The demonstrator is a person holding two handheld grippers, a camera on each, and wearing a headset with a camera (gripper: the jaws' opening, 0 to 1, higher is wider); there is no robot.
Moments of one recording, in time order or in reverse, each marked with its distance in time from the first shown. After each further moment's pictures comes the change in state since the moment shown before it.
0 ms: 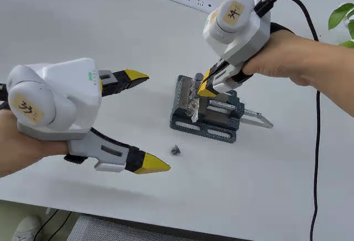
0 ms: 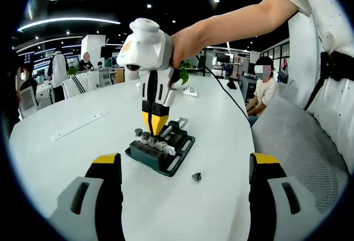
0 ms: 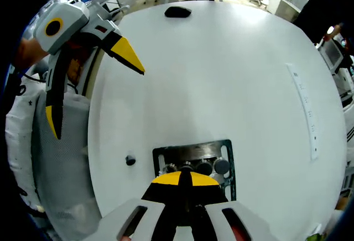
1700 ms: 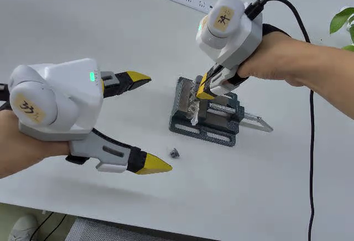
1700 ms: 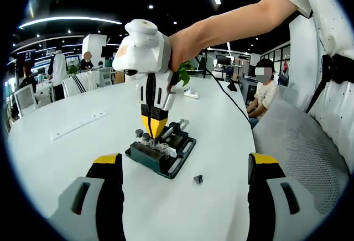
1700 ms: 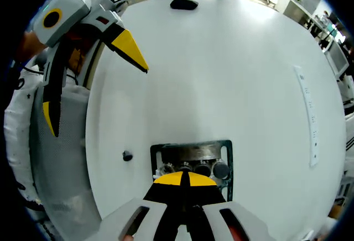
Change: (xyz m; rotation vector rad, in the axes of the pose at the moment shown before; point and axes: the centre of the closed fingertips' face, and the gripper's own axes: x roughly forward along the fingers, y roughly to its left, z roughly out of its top) left arm 0.004 0.004 0.001 -0.015 -0.011 -0.001; right arm 0.002 0.000 0.000 -0.053 0.064 0.001
